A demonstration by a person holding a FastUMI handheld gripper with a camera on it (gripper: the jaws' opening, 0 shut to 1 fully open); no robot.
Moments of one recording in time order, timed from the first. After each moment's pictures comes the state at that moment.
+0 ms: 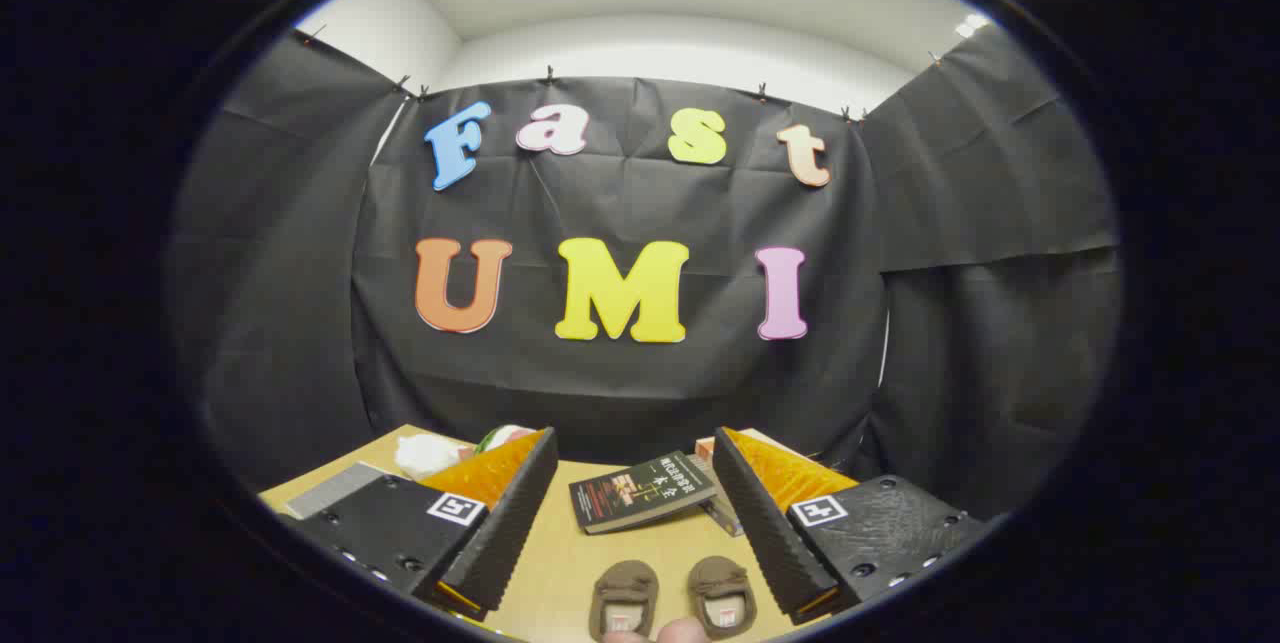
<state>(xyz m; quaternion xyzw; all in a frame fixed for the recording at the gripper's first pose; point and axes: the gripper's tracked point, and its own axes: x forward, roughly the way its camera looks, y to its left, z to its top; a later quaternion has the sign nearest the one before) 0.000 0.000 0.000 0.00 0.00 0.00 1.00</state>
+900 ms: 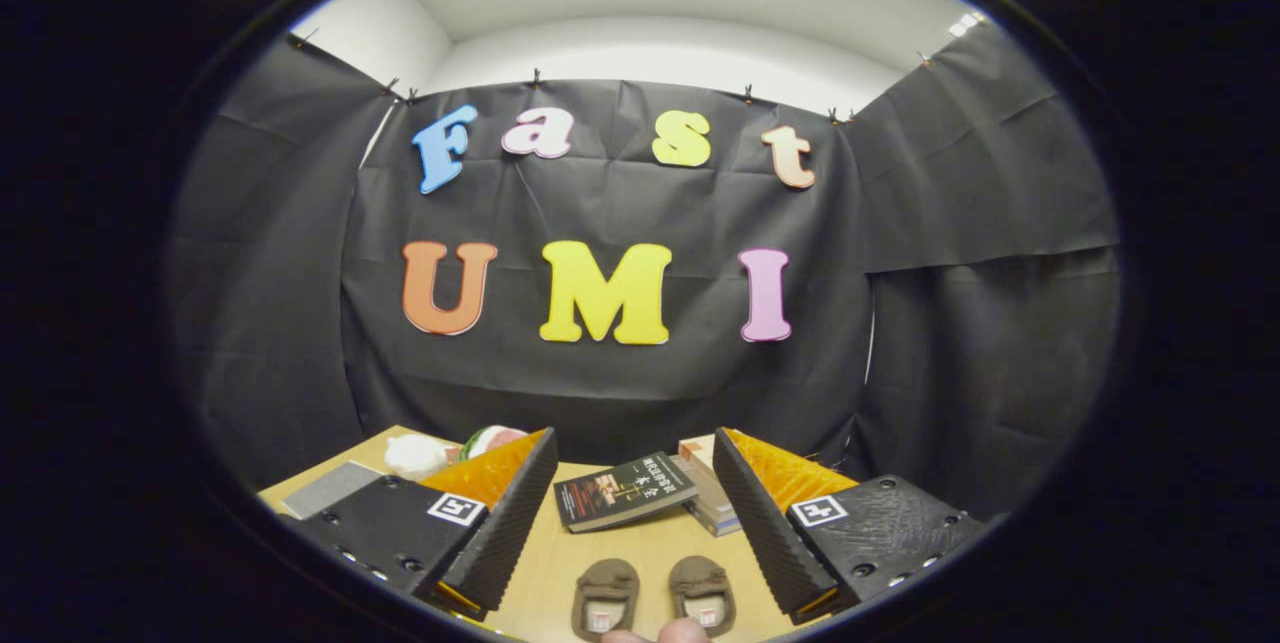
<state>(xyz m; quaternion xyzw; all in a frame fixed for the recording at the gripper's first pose) -0.009 -0.026 0.005 0.00 0.00 -0.01 1.00</state>
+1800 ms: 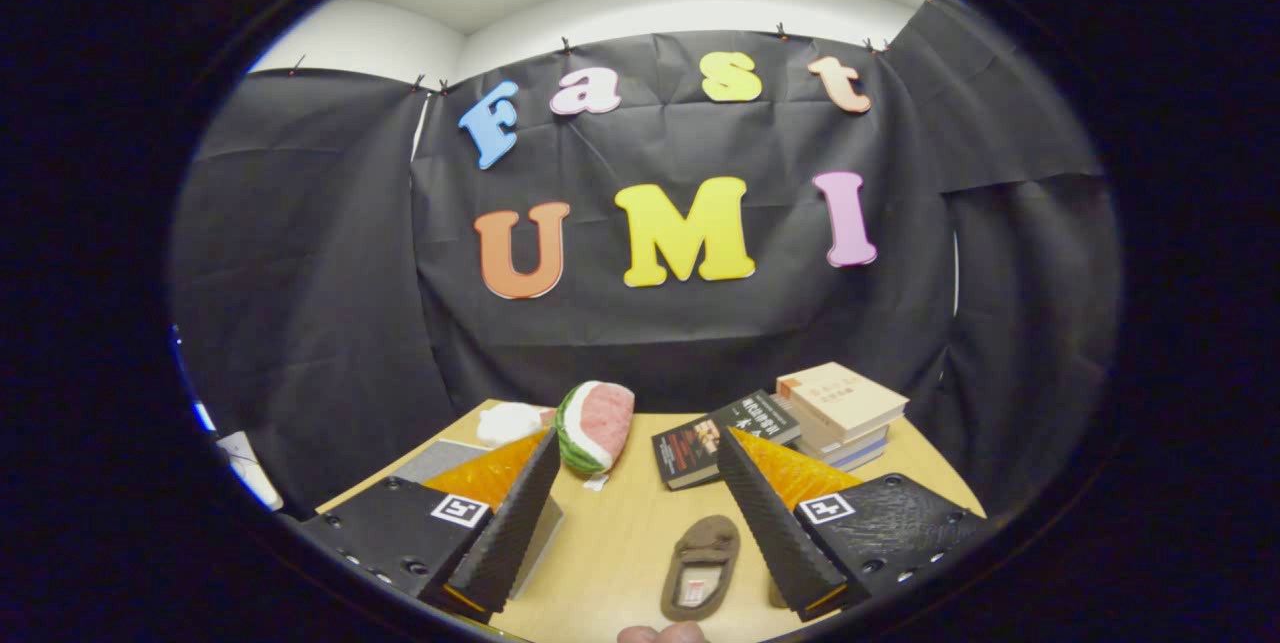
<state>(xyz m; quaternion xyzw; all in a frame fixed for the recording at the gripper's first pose) -0.010 0.058 -0.073 0.06 0.10 0.13 0.99</state>
